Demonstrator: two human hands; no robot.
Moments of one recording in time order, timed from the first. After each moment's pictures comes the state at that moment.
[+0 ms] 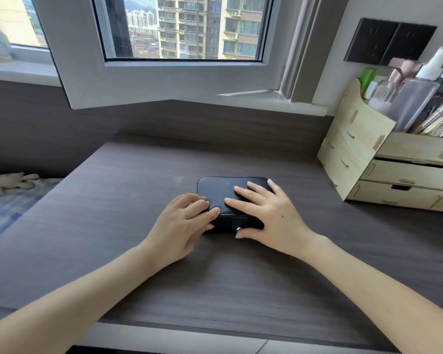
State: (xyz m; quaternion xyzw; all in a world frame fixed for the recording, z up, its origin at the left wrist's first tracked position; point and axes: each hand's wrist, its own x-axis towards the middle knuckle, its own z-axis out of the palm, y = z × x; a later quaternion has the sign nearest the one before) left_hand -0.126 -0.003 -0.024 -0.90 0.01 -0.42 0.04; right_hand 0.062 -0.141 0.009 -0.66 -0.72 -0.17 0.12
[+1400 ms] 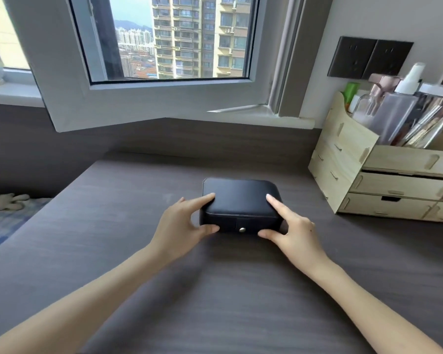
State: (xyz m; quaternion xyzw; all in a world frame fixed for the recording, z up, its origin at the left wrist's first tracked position) left_hand -0.090 -0.016 0.009 -0.86 -0.25 -0.33 -0.28; right_hand 0.095 -0.171 0.003 -0.78 -0.49 -0.01 0.38
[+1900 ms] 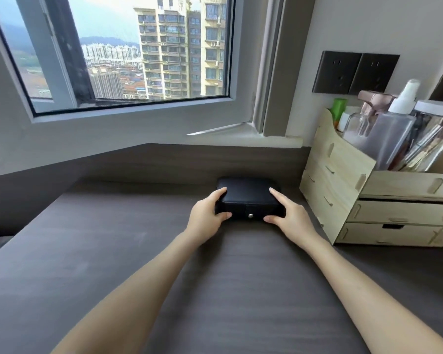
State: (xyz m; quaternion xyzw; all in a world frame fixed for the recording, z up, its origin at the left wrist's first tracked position) left_hand 0.066 0.056 -0.002 -0.85 -0.27 -0.28 -0.36; right_hand 0.225 -0.098 0.003 -0.82 -0.42 0.07 0.40
